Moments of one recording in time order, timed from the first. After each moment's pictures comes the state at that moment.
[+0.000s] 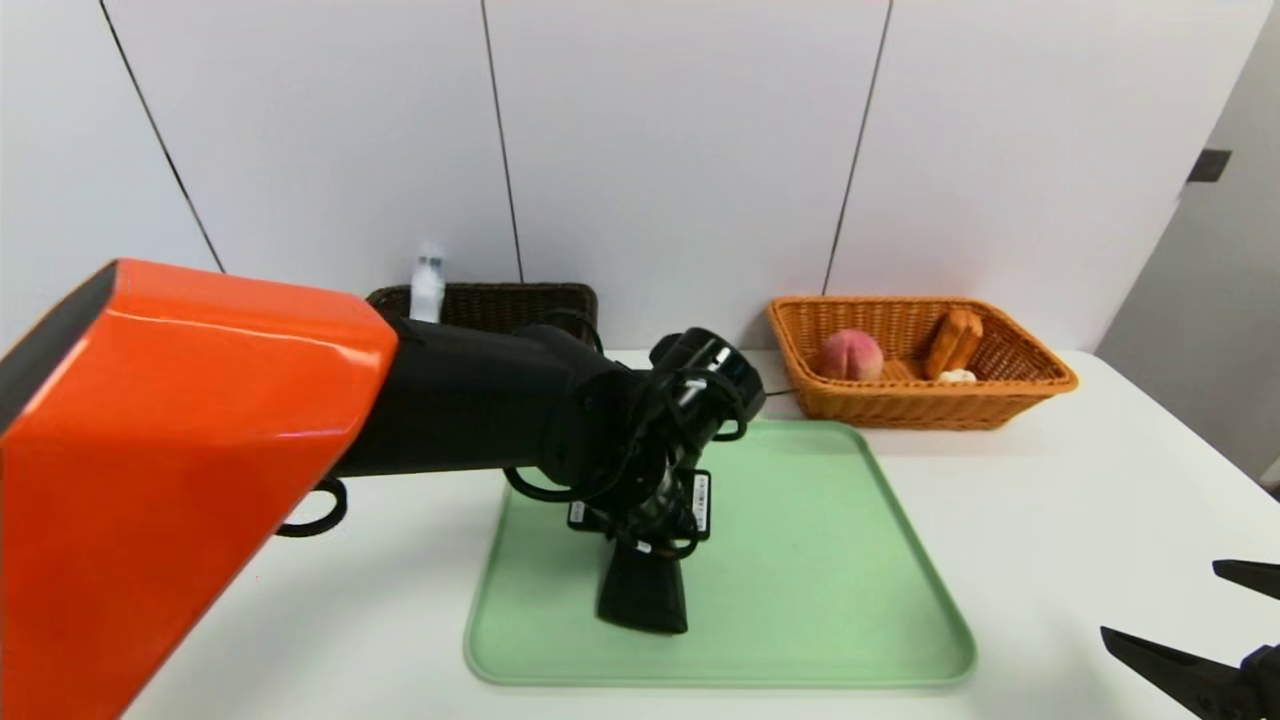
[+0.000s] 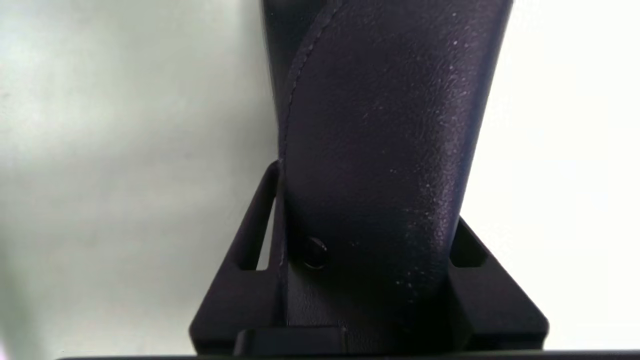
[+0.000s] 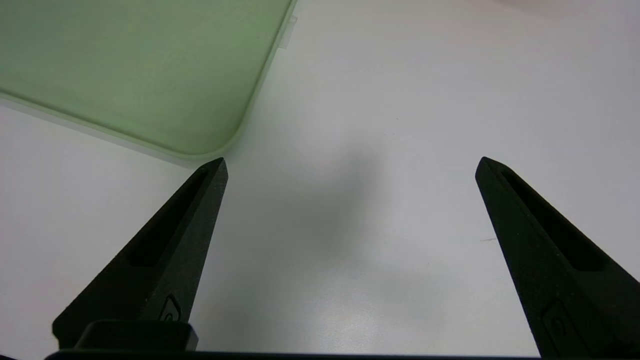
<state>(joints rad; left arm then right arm) -0.84 2.14 -1.65 0.52 0.30 -0.64 0.18 0.92 -0.50 0.17 0.01 -0.19</state>
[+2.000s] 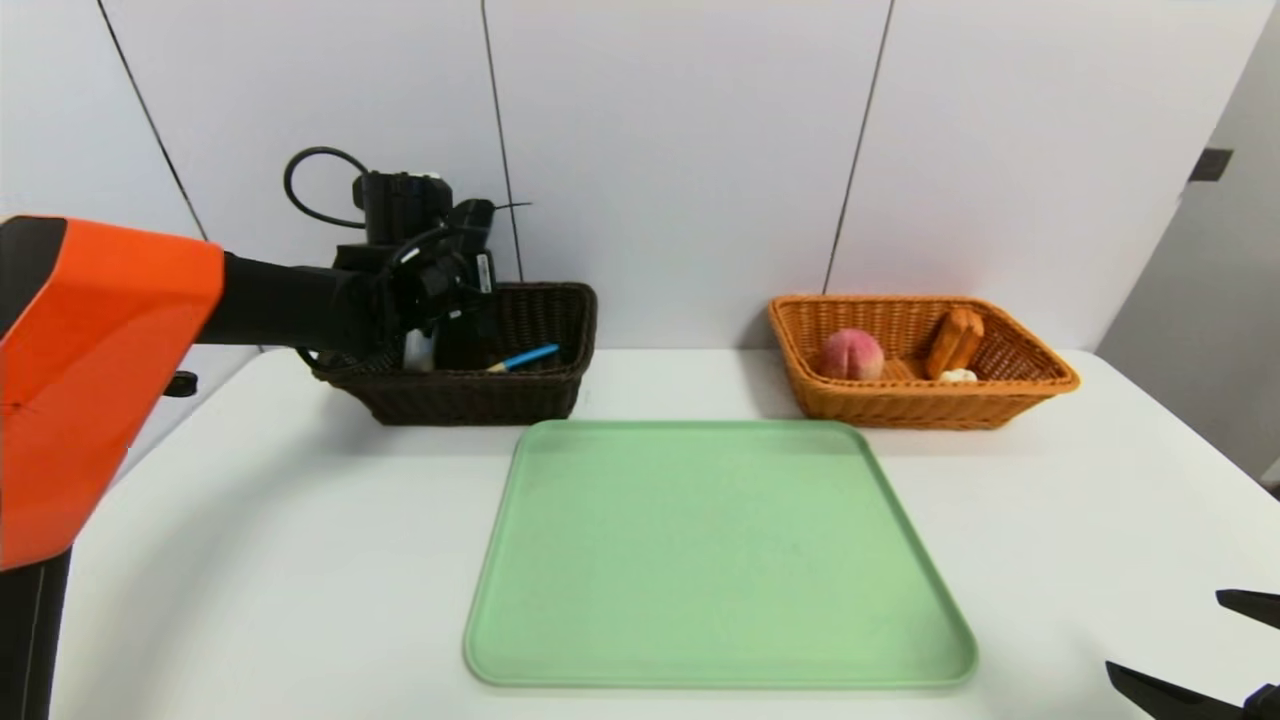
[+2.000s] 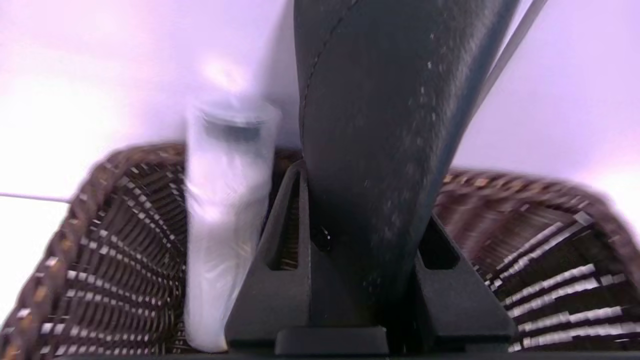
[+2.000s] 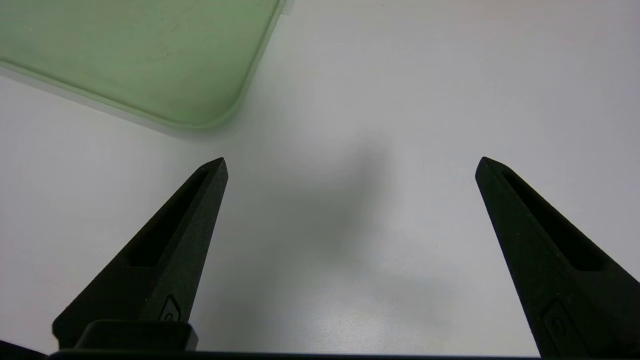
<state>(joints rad) -0.24 2.18 -1.66 -0.31 0.28 -0.15 0.18 0.89 -0.44 0.16 0.00 -0.20</state>
